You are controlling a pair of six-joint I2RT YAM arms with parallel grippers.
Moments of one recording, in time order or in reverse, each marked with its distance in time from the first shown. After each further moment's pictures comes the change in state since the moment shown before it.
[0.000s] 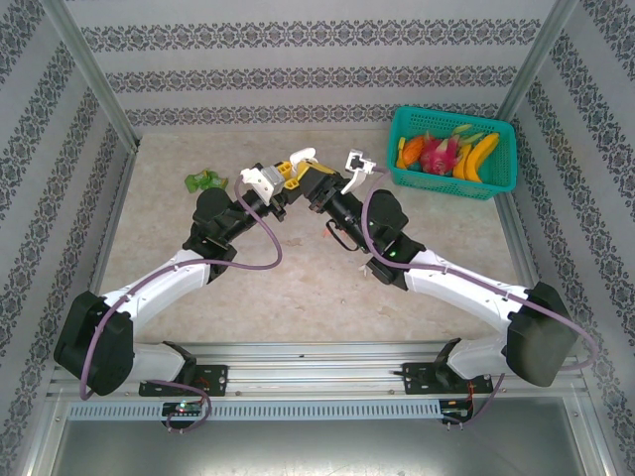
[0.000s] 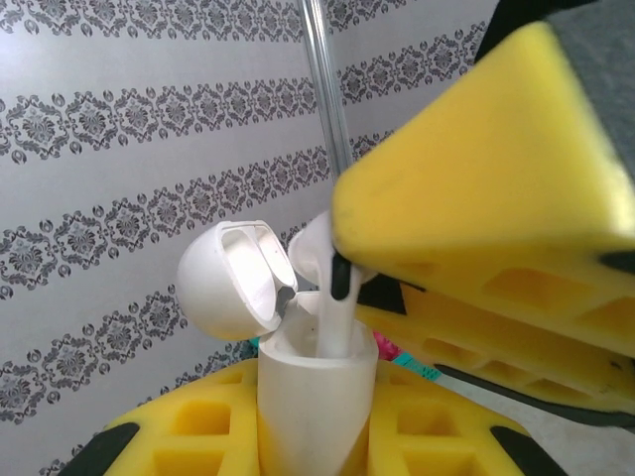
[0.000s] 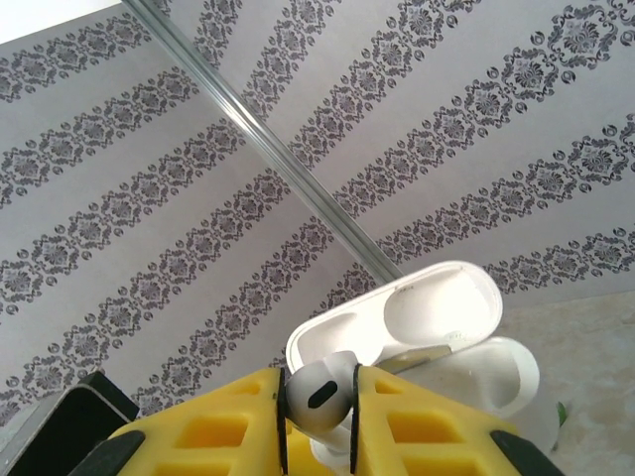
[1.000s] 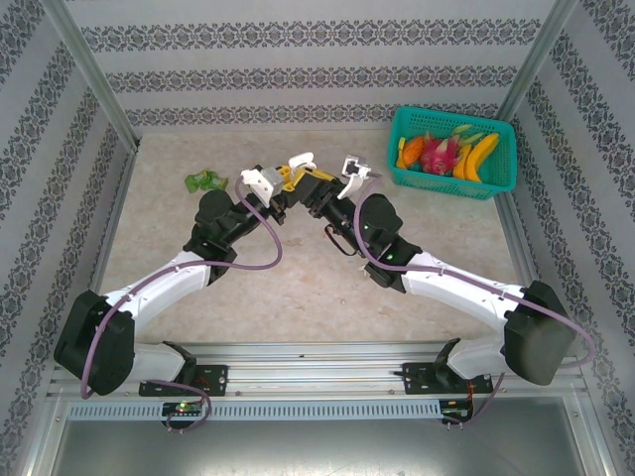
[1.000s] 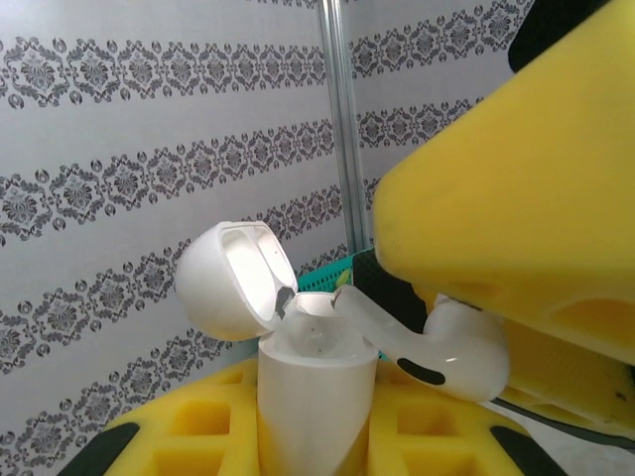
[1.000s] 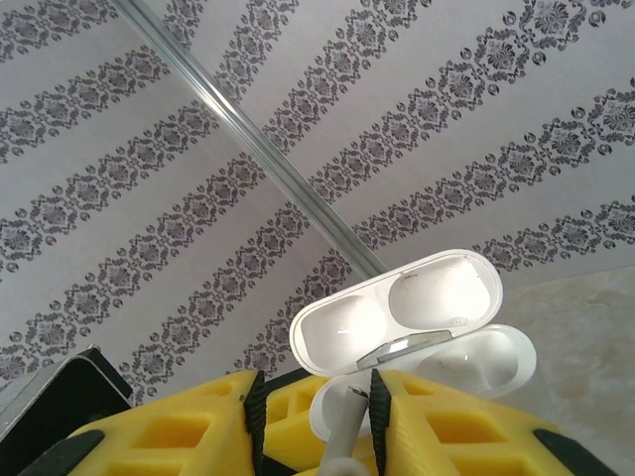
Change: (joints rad) left arm 0.000 0.001 -0.031 -0.017 -0.024 -0.059; right arm 0.012 0.013 -0.017 -0.021 0.035 -0.011
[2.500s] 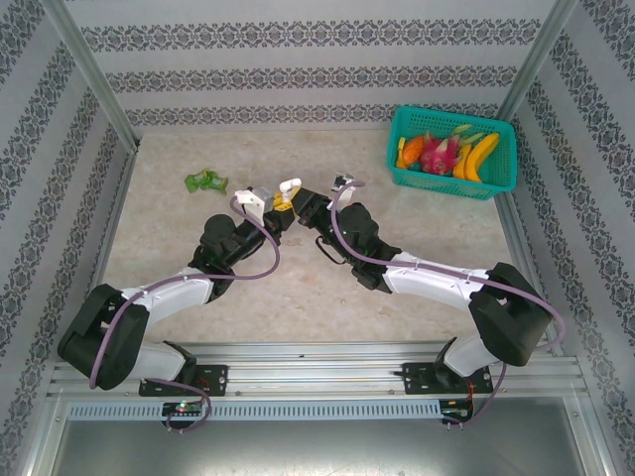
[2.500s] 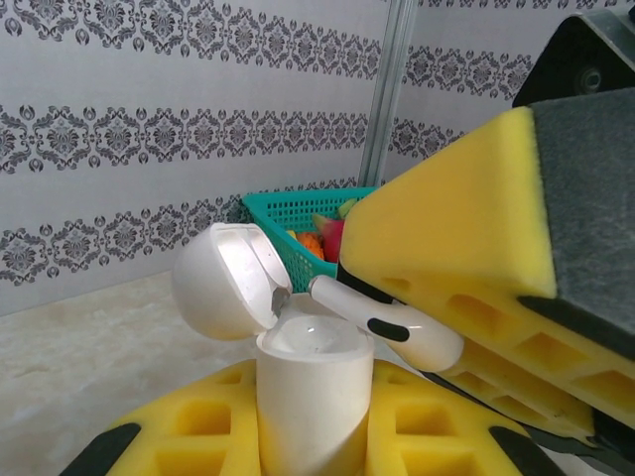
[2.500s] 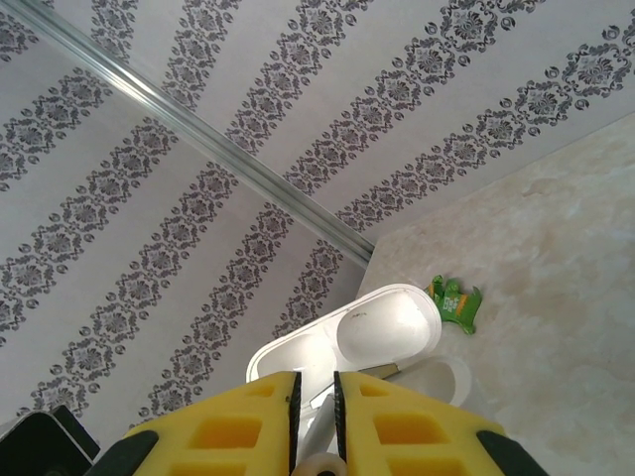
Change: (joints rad) left arm 0.001 0.031 -0.226 0.150 -0.090 -0.227; right arm 0.000 0.145 -0.057 0.039 0.052 0.181
